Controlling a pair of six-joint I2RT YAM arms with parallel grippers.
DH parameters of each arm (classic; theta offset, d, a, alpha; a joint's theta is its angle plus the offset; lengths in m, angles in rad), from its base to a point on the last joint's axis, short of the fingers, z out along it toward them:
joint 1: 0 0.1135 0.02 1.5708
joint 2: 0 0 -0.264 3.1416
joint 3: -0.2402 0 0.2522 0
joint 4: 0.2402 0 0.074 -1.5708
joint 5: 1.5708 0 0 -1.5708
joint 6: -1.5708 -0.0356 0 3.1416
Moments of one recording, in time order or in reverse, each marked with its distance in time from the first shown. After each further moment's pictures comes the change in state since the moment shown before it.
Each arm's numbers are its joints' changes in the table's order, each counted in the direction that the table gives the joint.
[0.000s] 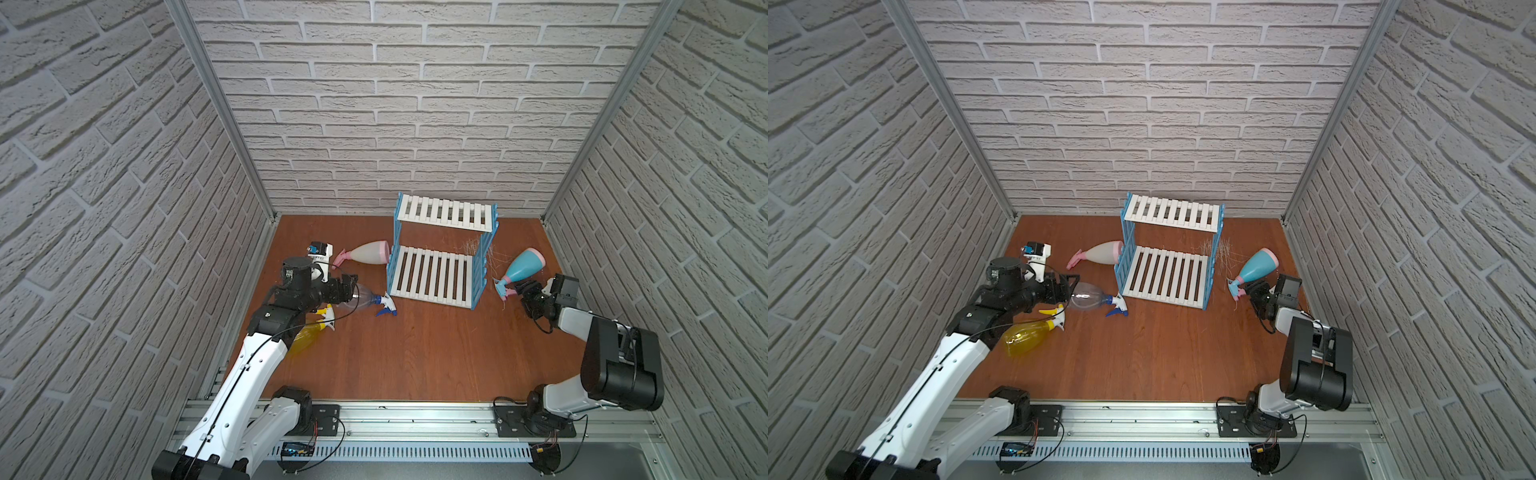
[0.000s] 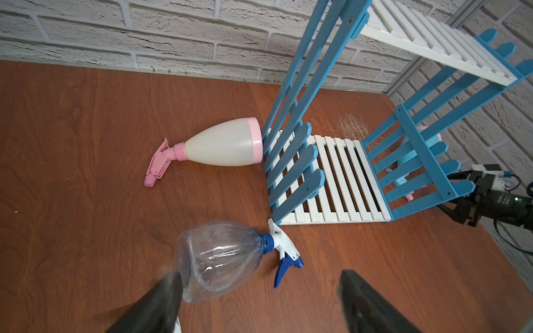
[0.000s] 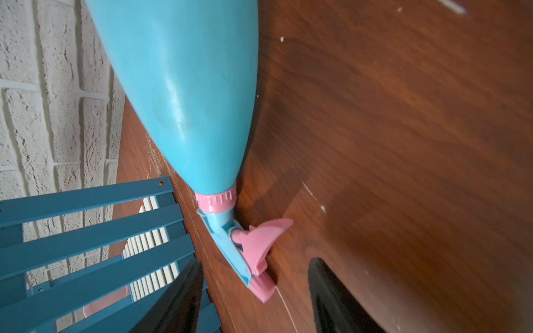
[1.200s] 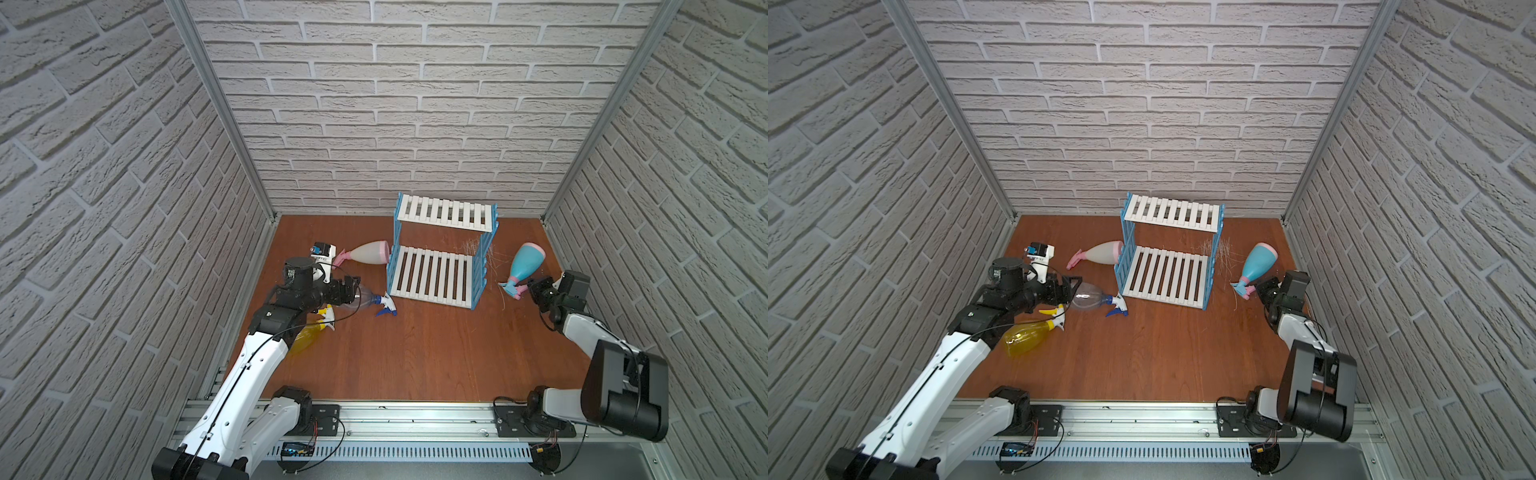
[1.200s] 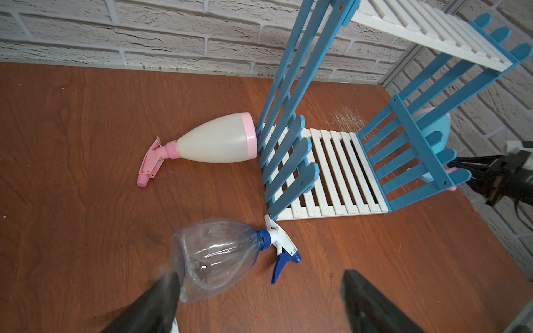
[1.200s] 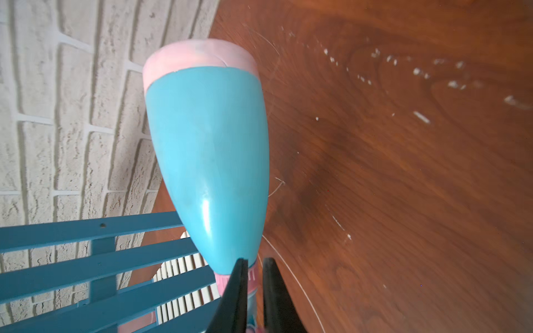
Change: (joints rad) left arm -0.012 0.003 0.000 0.005 0.018 -0.025; right arm -0.011 0.281 0.029 0.036 0.099 -0.023
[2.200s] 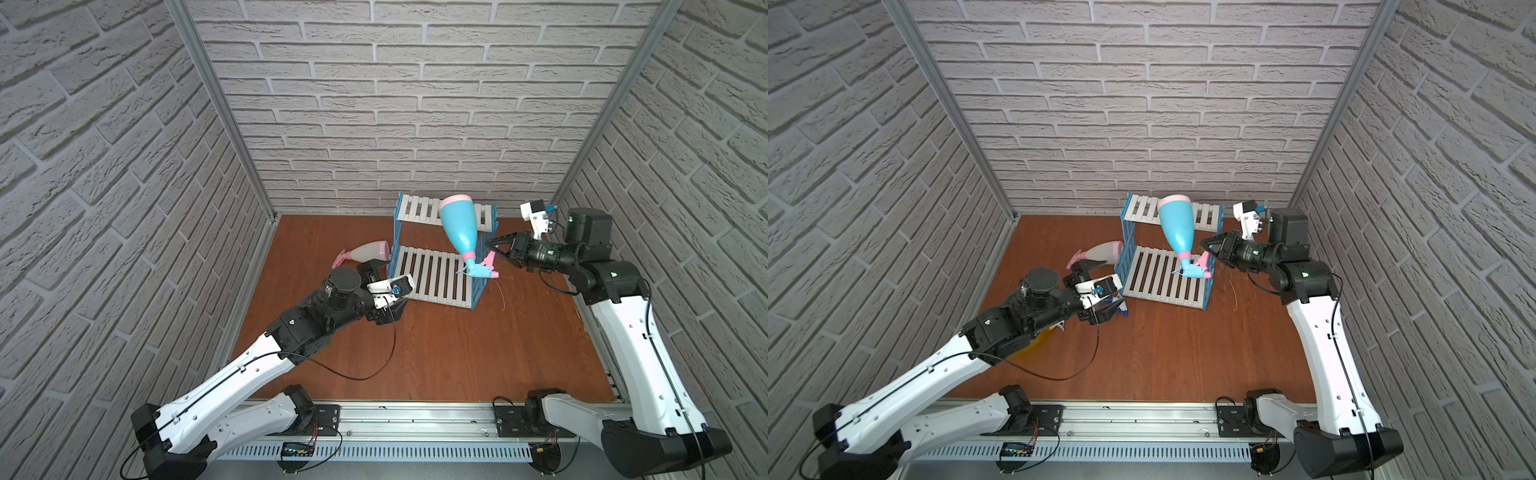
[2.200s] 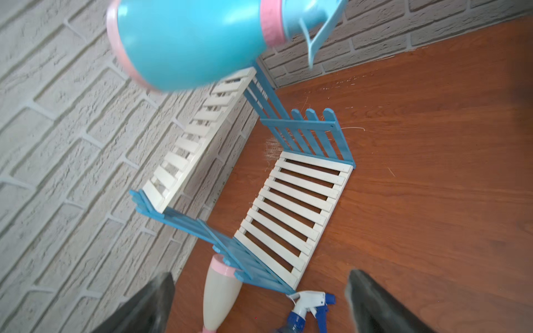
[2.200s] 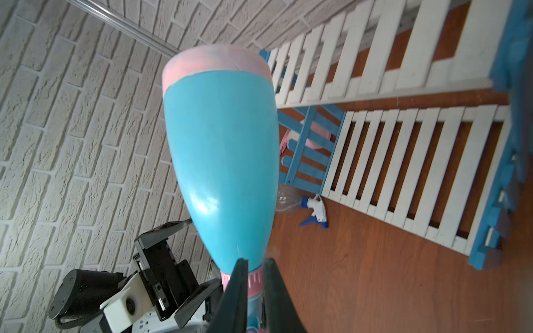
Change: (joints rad) left arm -0.664 -0.039 -0.136 -0.135 -0.332 -0.861; right arm 0.462 0.085 -0.853 0.904 -0.464 0.241
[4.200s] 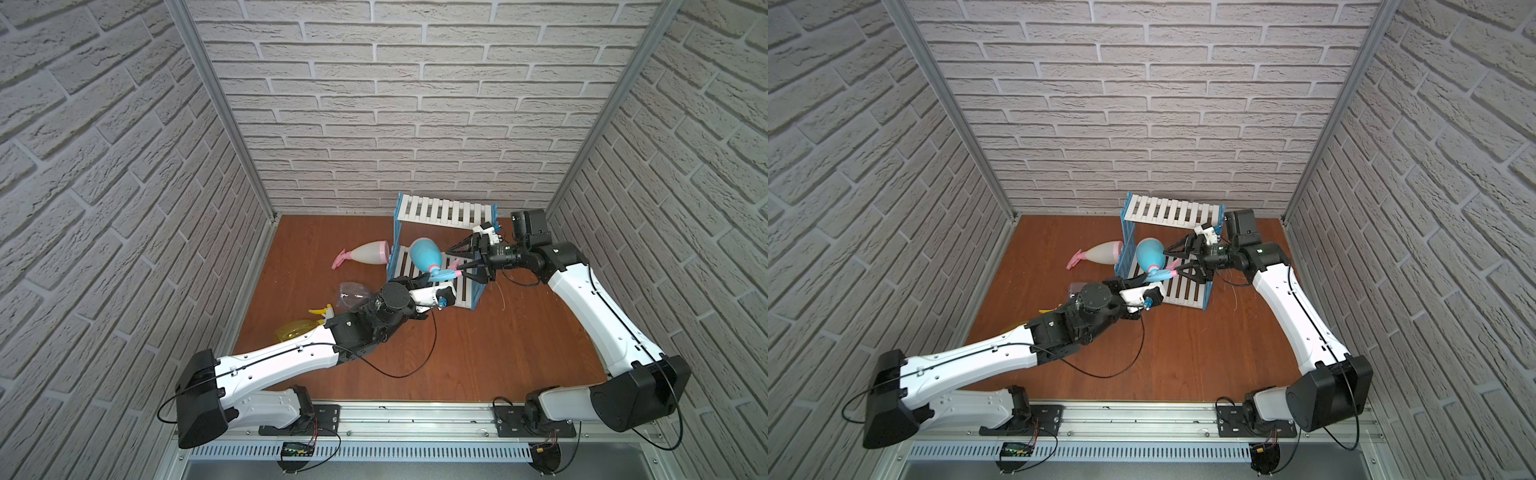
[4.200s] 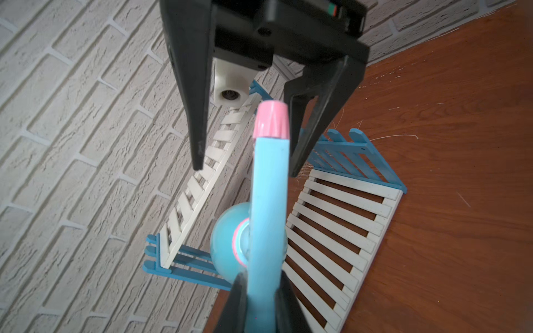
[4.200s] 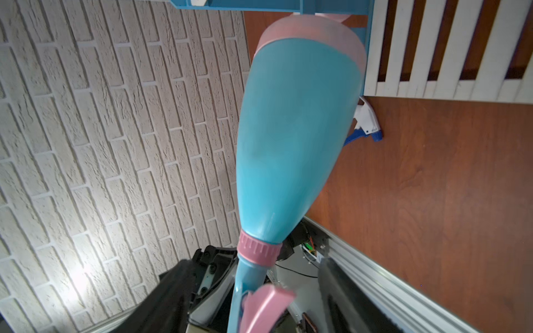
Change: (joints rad) left arm -0.168 -0.248 0.039 -0.360 -0.327 -0.016; right arm 0.120 -0.206 0.040 -0.036 -0.168 -0.308
